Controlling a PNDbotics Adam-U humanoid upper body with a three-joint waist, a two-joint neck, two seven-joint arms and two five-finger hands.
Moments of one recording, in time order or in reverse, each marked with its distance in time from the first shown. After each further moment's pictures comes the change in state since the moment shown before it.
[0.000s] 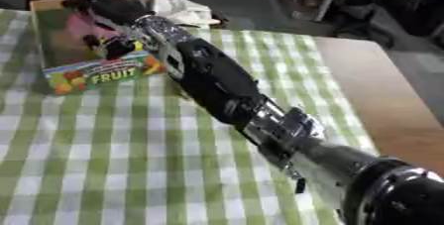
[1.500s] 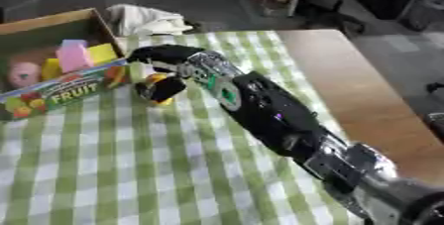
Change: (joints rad) left arm 0.082 0.010 0.080 0.000 -0.052 0.010 0.093; right arm 0.252 -0.083 0.018 -0.148 -0.085 0.081 0.297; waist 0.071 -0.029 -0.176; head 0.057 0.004
